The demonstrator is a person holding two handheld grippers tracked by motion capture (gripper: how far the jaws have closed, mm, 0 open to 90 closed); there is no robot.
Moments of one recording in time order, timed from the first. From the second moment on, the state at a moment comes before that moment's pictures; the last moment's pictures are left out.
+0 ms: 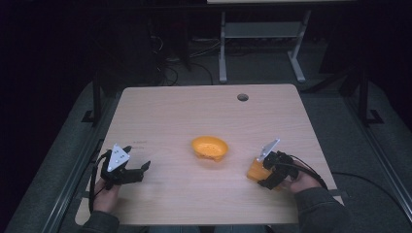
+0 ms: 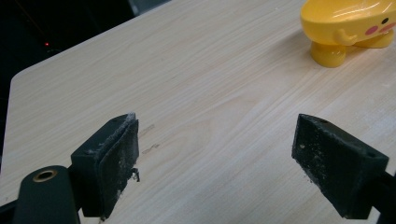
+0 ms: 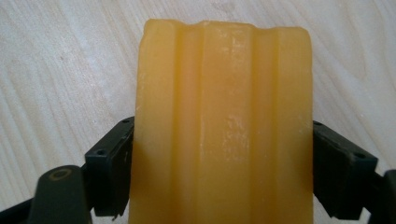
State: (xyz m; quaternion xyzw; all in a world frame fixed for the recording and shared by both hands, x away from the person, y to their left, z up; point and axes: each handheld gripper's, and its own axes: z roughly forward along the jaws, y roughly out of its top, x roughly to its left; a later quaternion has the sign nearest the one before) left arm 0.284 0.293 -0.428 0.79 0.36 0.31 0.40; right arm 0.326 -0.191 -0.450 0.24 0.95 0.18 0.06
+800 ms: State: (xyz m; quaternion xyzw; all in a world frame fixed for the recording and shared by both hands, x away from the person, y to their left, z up) left arm 0.284 0.294 -0.427 0.79 0.36 0.31 0.40; right arm 0.324 -0.191 -0.448 0.23 0.95 0.18 0.06
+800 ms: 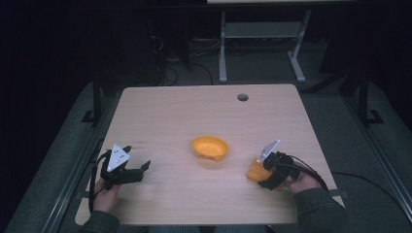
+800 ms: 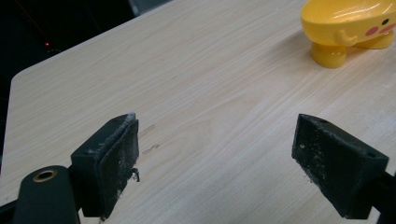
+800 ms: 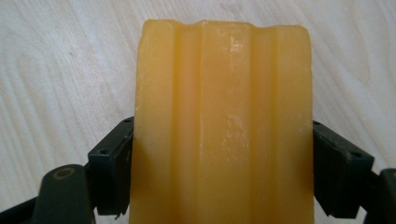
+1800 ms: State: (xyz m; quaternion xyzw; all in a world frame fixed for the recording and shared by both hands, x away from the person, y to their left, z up) left arm 0.284 0.296 -0.426 0.78 0.36 0.31 0.40; right arm 0.332 -0.182 -0.408 0.20 0.95 0.22 0.08
